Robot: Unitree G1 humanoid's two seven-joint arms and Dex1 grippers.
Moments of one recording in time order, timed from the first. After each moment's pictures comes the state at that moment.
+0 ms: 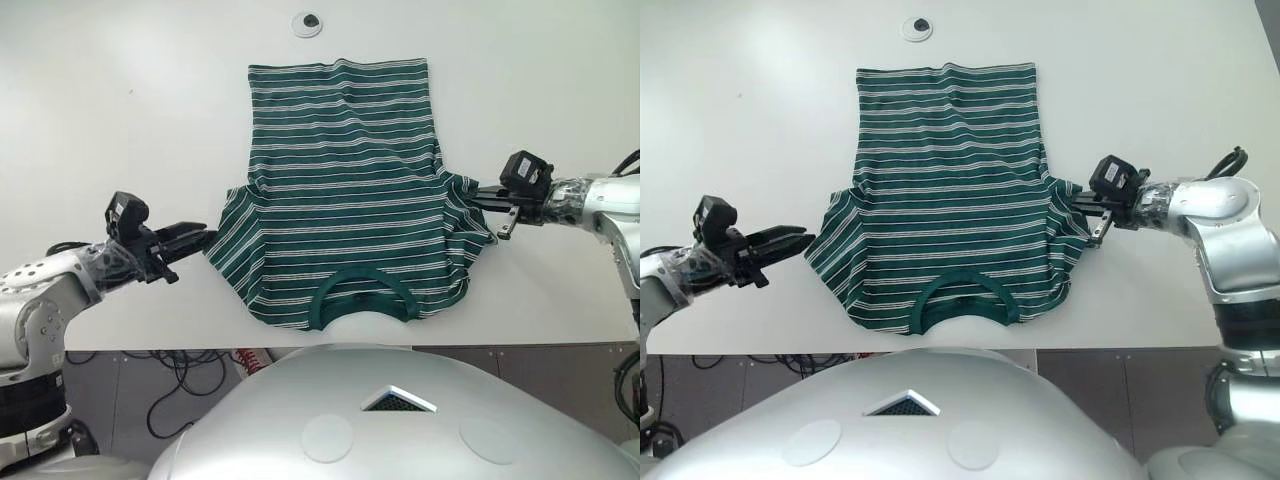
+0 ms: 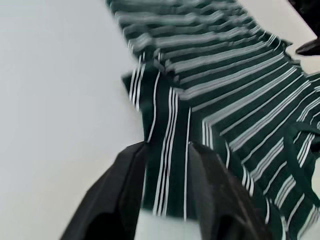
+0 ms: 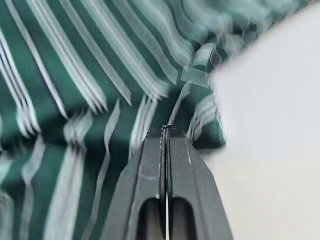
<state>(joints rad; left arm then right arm) 0.40 0.75 0.38 -0.38 -0.65 0.94 -0.90 -0.05 -0.91 0.09 -0.17 0.23 0.51 1.01</state>
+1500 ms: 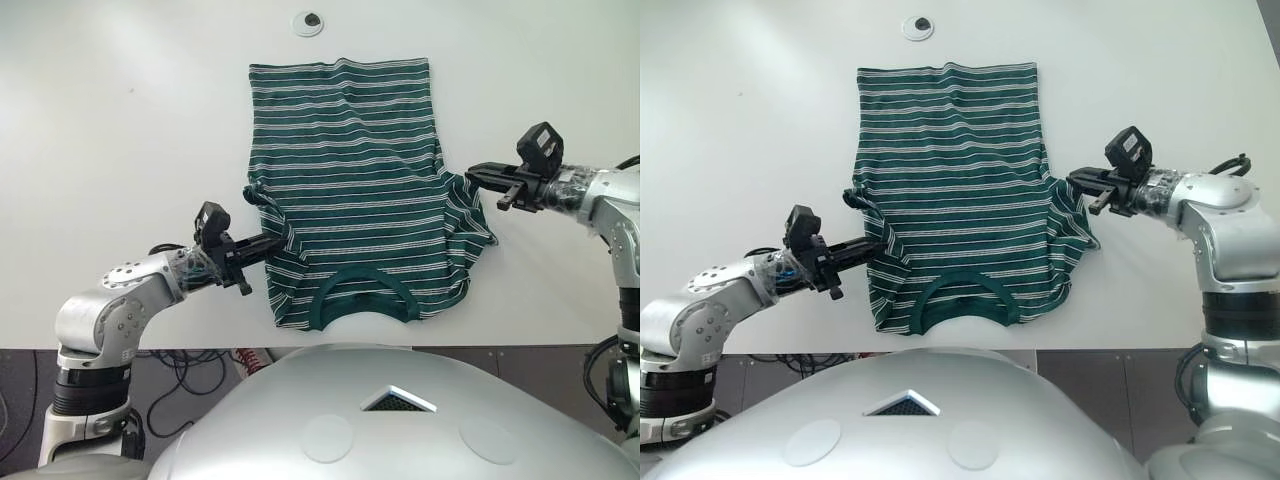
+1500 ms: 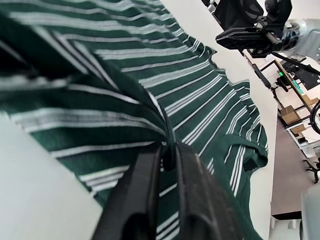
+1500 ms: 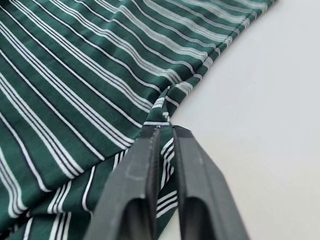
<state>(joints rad) 0.33 0.60 0.06 -0.39 -0.76 0.84 -0.80 -0.05 -0.79 0.00 -0.12 0.35 0.69 0.88</state>
